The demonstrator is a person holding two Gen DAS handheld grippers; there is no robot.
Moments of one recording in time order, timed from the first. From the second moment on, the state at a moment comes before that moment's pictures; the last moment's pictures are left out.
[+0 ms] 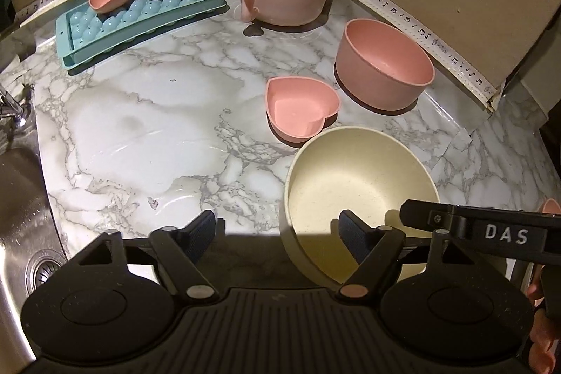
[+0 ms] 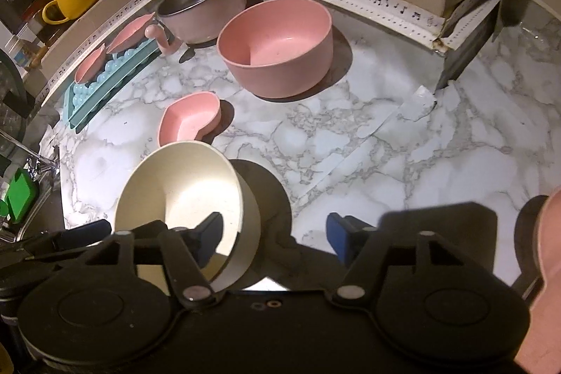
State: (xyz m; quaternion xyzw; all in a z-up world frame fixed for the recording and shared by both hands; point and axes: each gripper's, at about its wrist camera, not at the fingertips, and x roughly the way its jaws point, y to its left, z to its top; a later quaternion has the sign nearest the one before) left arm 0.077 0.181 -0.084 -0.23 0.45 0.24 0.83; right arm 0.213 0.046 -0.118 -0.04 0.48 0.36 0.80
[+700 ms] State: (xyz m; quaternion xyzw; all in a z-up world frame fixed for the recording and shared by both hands) left arm 0.062 0.163 -0.077 -0.23 0.45 0.22 0.83; right arm 0.189 0.051 -0.114 -0.05 0.48 0.37 0.79
